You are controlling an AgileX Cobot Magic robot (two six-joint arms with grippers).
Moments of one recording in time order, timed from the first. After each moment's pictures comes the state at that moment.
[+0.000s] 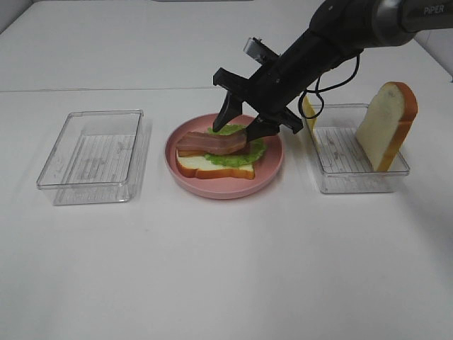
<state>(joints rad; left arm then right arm) -0.32 -0.01 -0.50 -0.01 1.05 0.00 0.32 2.30 -1.74 0.76 0.85 -0.10</state>
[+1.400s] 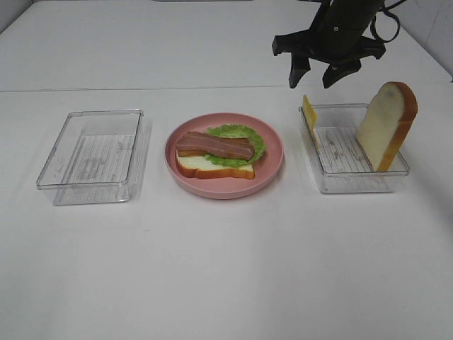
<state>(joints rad) -0.32 -0.01 -0.50 -0.01 1.05 0.00 0.27 2.16 -1.84 0.07 0.87 0.17</state>
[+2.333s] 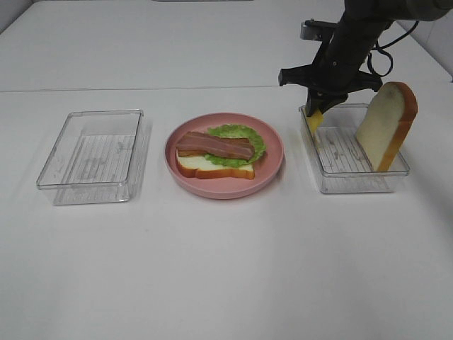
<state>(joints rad) -0.32 -0.01 -0.50 -0.01 1.05 0.00 0.22 2.30 -1.87 0.09 0.85 0.17</state>
